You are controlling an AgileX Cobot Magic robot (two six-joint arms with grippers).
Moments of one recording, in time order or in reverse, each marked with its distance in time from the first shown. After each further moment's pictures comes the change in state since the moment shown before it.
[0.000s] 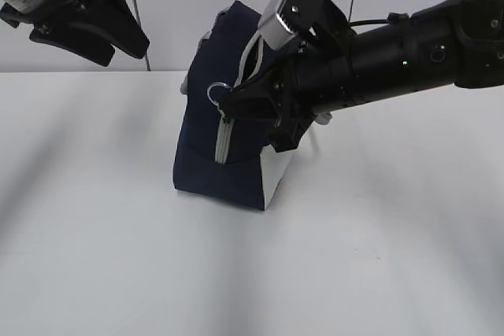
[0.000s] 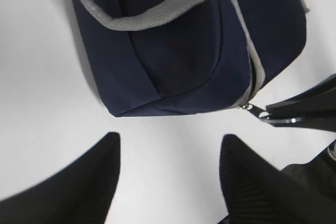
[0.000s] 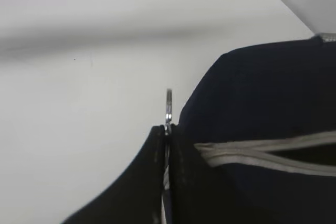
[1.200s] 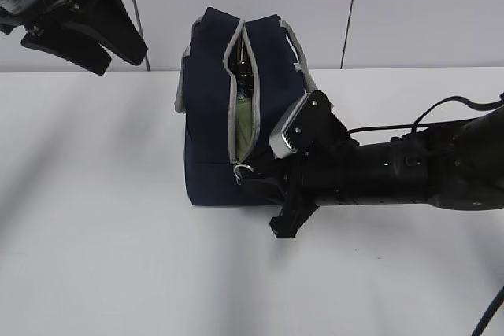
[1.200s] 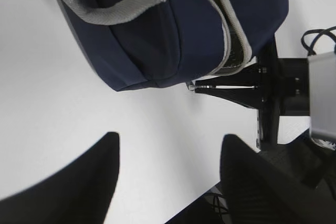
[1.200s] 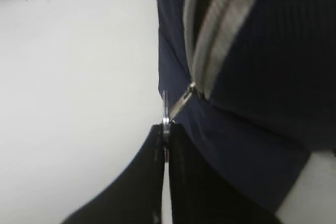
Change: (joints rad) left arm -0.013 -0.026 0.000 0.001 0.078 -0.060; right arm 0.012 0.181 0.282 0.653 0.017 -0.639
